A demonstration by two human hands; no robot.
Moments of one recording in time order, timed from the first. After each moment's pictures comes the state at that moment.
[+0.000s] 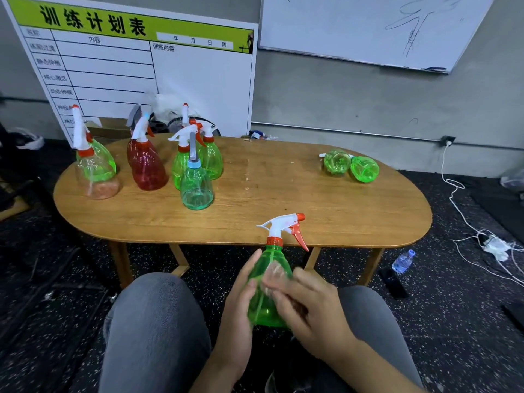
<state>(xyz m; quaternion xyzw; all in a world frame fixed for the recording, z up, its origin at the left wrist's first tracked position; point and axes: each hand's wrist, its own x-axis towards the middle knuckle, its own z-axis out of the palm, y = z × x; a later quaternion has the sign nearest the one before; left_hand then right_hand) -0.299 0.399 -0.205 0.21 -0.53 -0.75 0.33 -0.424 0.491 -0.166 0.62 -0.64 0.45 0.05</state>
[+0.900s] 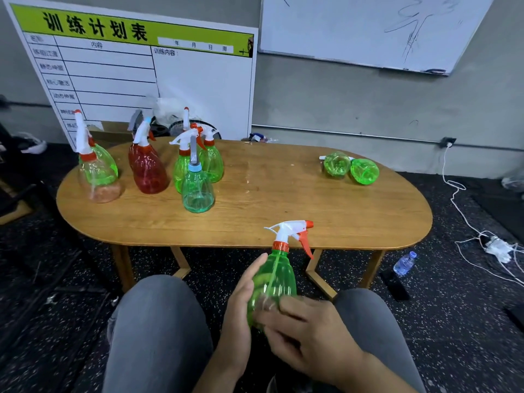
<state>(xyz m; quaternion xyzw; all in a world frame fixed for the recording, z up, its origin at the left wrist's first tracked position) -0.300 0.401 -0.198 0.20 -0.55 -0.74 0.33 -0.417 0.506 -0.163 0.73 -0.59 0.32 0.10</state>
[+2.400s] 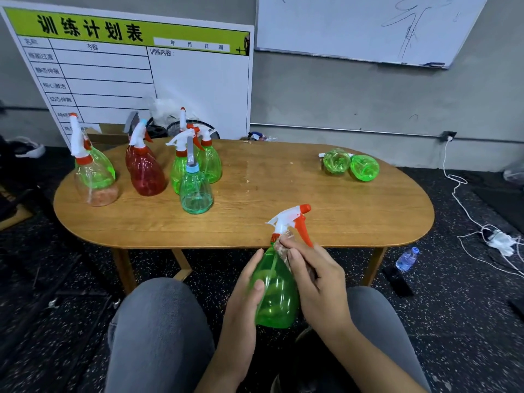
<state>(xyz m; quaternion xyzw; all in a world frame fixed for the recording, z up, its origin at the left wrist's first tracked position) -0.300 0.397 -0.195 0.21 -0.55 -0.73 0.33 -0.434 0.465 -0.155 0.45 -0.70 0.56 0.01</state>
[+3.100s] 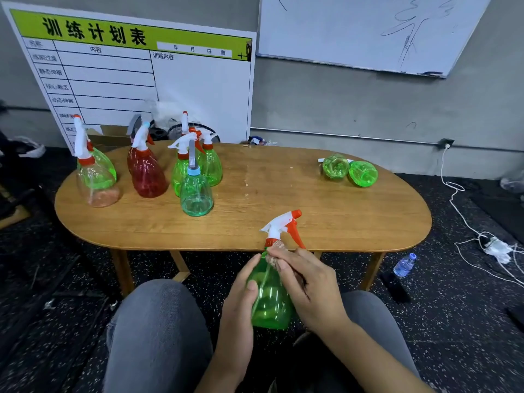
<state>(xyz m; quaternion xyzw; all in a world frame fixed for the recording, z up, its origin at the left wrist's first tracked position) -0.301 0.396 -0.195 0.25 -0.55 -0.72 0.36 -0.442 0.463 -0.159 0.55 -0.69 0.47 0.06</state>
